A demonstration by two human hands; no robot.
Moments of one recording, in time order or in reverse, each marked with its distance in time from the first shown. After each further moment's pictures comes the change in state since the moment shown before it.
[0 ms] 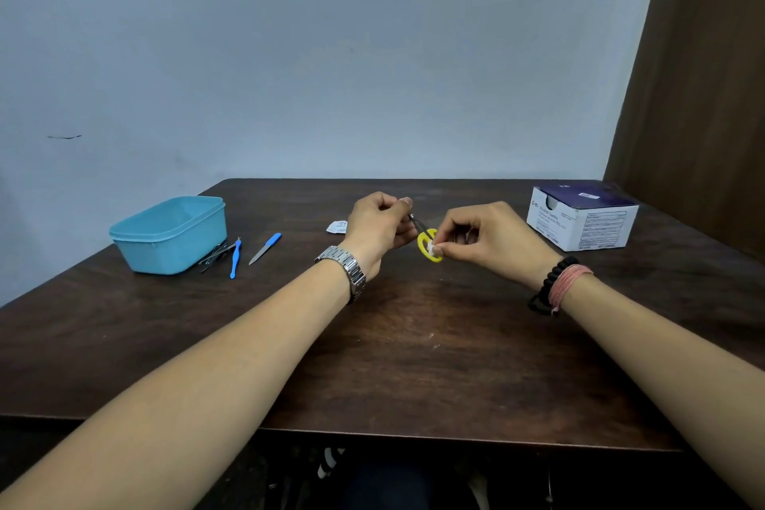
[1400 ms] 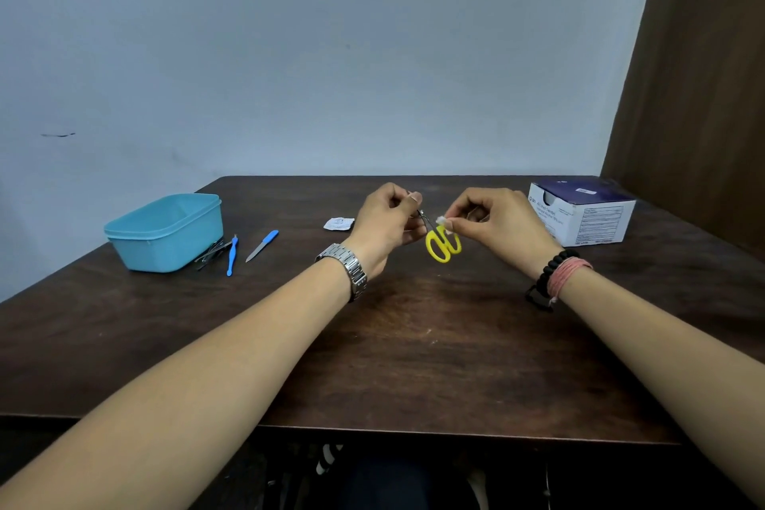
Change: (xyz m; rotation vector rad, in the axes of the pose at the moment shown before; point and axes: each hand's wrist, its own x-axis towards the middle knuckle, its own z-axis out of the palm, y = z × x) left_hand -0.004 0.000 0.008 -0.007 -0.128 0.049; right_hand 0.004 0.010 -0.004 -0.060 0.220 0.134
